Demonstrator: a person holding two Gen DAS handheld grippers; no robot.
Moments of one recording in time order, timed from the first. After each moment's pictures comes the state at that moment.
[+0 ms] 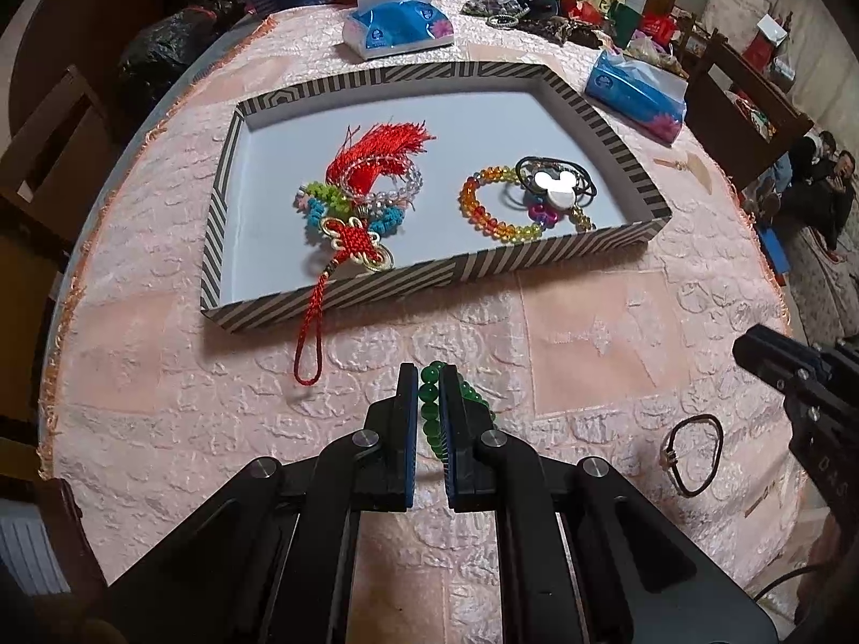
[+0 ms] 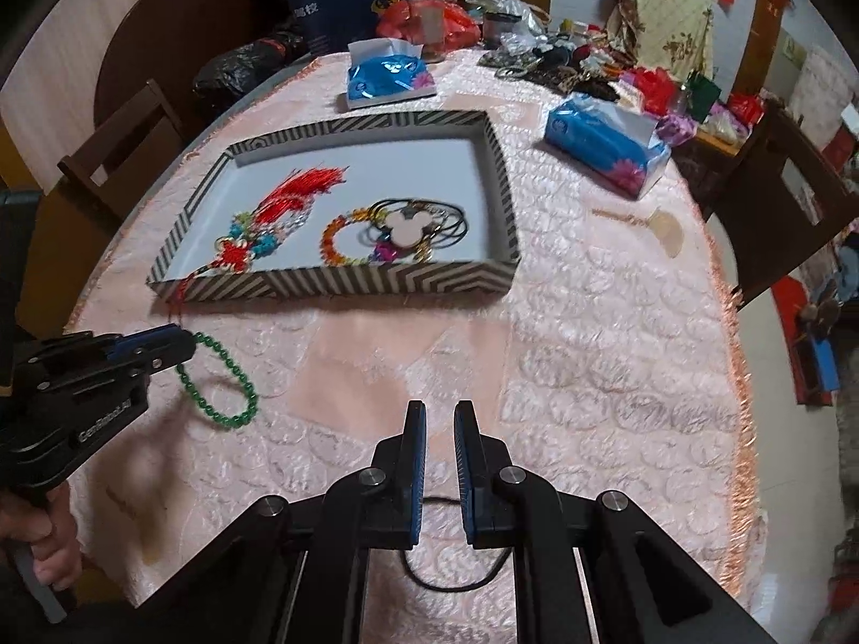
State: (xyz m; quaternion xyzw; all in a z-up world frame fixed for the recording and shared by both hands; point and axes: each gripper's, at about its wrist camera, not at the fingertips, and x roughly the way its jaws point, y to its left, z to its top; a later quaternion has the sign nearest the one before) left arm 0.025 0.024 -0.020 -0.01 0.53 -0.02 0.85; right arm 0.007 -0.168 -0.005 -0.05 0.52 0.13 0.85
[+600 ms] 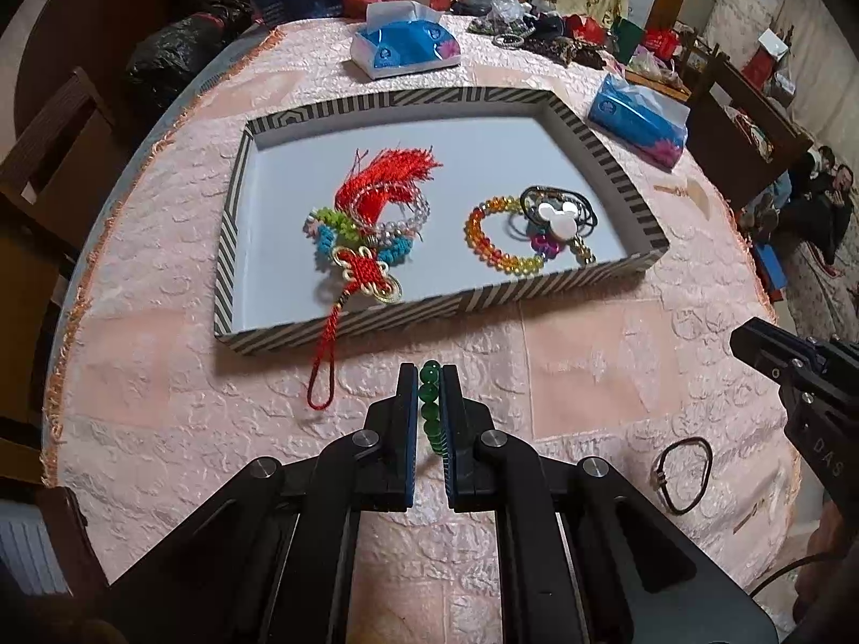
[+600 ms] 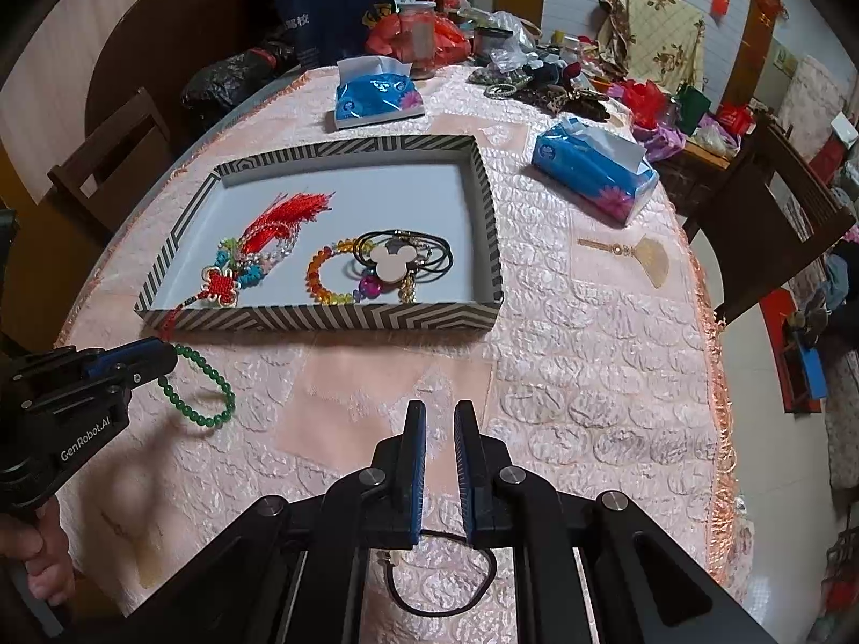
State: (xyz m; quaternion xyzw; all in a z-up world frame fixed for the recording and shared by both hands) left arm 0.032 0.033 -0.006 -0.02 0.52 -0.01 0.85; right arm 0.024 -0.167 0.008 -0.05 0.50 0.12 0.85
